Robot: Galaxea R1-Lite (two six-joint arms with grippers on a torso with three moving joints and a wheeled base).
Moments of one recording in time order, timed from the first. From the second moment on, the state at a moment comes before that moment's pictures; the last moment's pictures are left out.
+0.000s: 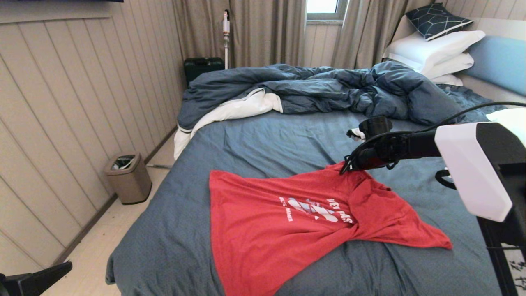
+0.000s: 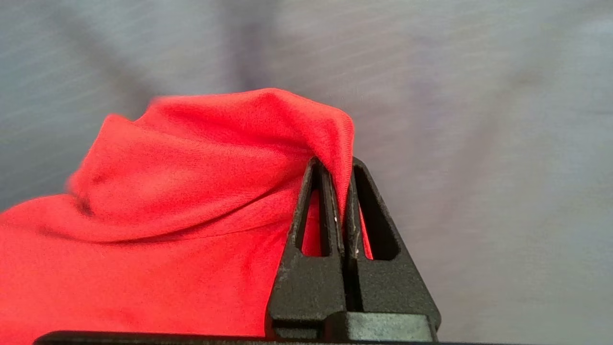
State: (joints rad) left arm 0.05 0.87 -0.32 -0.01 -0.21 -0.23; right arm 0.02 2.44 -1.96 0.20 -0.10 -0.08
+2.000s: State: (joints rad) left arm 0.05 0.84 -0.30 -0.01 -0.25 -0.23; right arm -0.09 2.19 -1.64 0.32 0.07 -0.03
